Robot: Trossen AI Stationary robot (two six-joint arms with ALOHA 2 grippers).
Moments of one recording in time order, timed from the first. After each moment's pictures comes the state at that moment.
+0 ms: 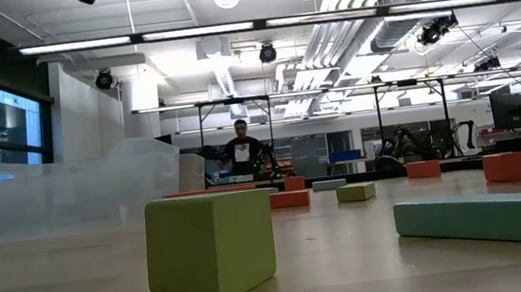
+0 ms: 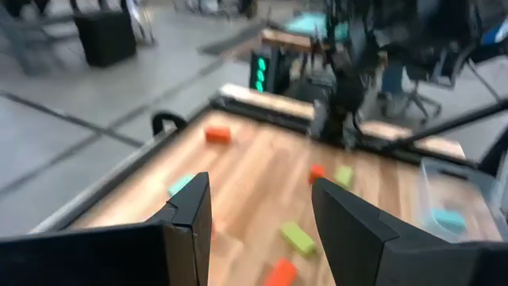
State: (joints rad) left arm -0.12 0.96 0.91 -0.30 -0.57 -0.28; right arm 0.29 1.10 0.88 0.17 0.55 0.68
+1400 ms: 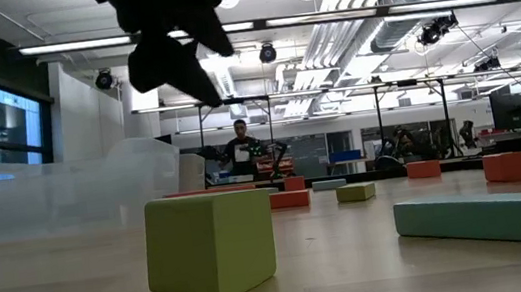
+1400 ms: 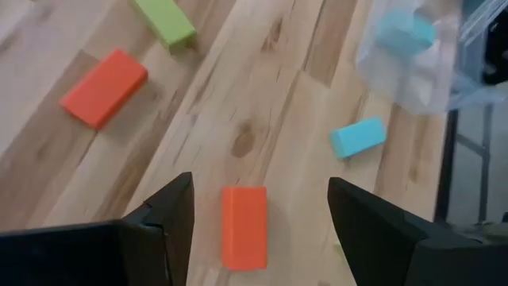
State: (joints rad) left arm -0.15 1.64 1.14 -0.41 -0.08 -0.70; right arm 0.21 0.88 0.88 -0.28 0.53 0.47
